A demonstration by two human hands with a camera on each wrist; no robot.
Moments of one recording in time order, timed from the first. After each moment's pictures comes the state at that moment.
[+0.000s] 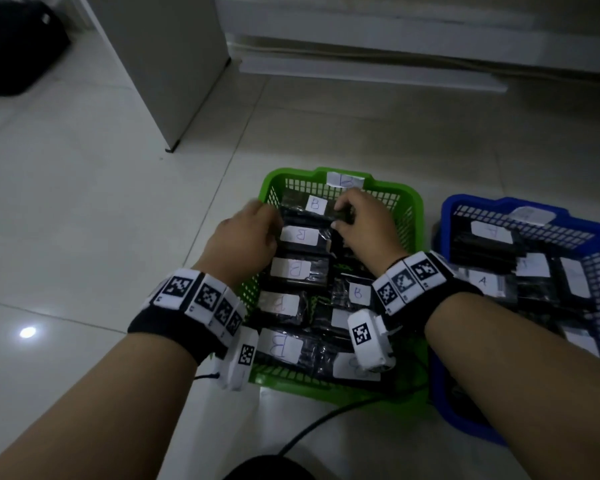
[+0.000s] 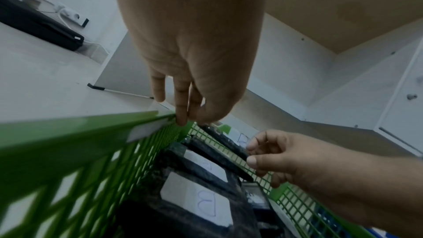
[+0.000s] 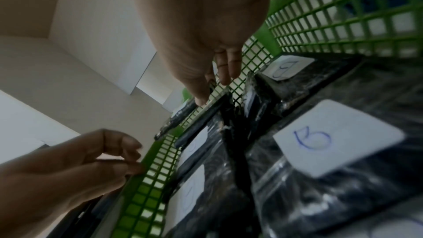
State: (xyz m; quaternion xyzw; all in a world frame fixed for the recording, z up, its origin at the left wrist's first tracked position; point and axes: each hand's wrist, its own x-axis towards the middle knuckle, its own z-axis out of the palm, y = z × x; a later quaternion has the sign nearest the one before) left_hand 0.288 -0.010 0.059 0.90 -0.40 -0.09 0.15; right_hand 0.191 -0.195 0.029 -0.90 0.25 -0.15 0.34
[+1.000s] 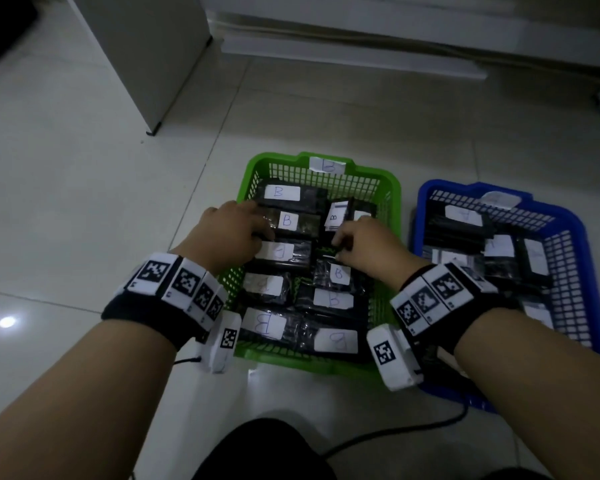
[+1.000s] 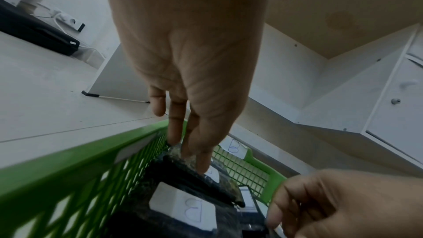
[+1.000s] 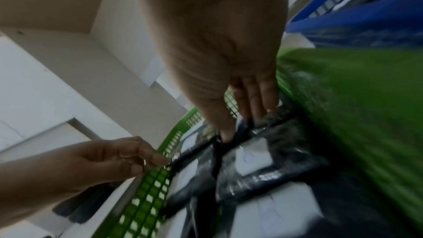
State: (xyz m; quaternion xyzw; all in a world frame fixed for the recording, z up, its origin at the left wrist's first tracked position) left_hand 0.277 -0.006 0.079 0.88 -0.44 -0.16 0.02; right_hand 0.136 -0.191 0.052 -0.93 0.25 0.13 0.24
